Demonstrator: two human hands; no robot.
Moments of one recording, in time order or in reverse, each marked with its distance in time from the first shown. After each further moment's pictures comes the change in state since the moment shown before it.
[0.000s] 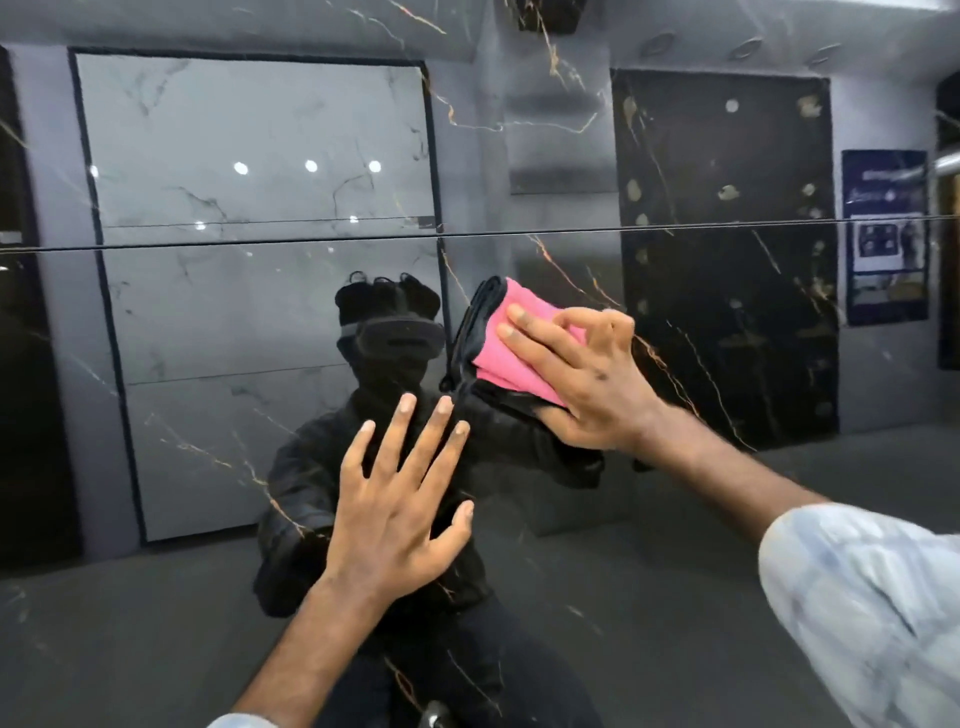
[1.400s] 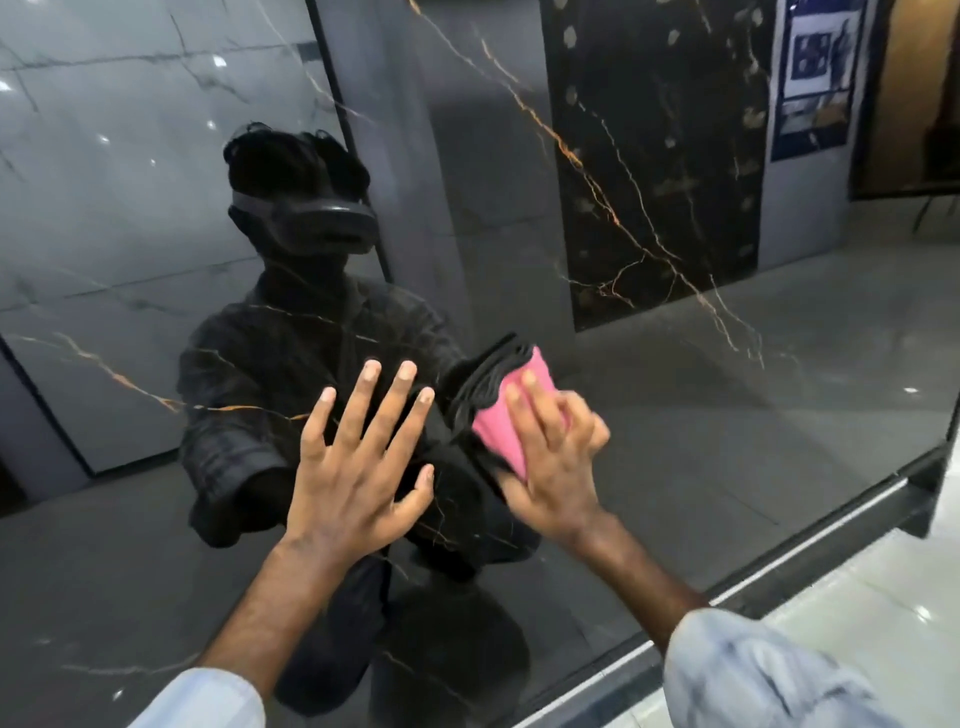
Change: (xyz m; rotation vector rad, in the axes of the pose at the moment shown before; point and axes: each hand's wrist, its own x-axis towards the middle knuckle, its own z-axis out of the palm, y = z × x) left_hand -0.090 0.055 0.019 -0.009 -0.090 0.186; right_hand -0.220 -0.182 0.011 0.142 -0.117 0.687
